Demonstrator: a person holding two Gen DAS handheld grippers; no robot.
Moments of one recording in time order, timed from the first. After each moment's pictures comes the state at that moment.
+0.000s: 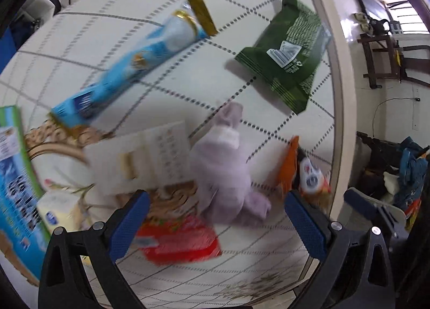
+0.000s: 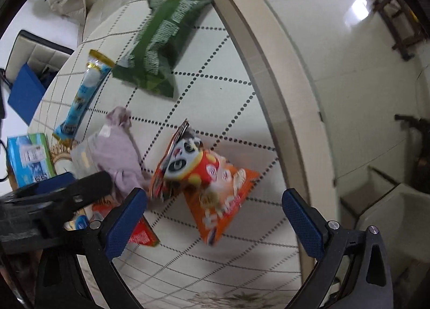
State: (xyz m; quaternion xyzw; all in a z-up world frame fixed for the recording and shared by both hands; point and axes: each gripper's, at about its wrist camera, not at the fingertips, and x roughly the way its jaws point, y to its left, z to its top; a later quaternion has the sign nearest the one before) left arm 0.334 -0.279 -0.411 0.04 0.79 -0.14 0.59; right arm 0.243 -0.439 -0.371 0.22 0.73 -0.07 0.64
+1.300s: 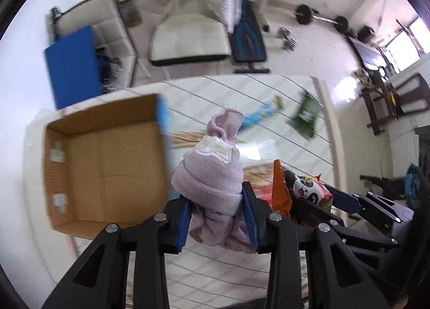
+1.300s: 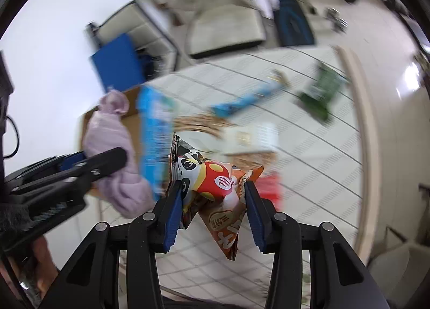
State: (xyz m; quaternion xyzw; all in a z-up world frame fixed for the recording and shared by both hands) left arm 0.271 -0.081 -0.173 0.03 0.64 -0.09 0.76; right arm 0.226 -0.201 -0.163 0.14 0.64 0.12 0.75
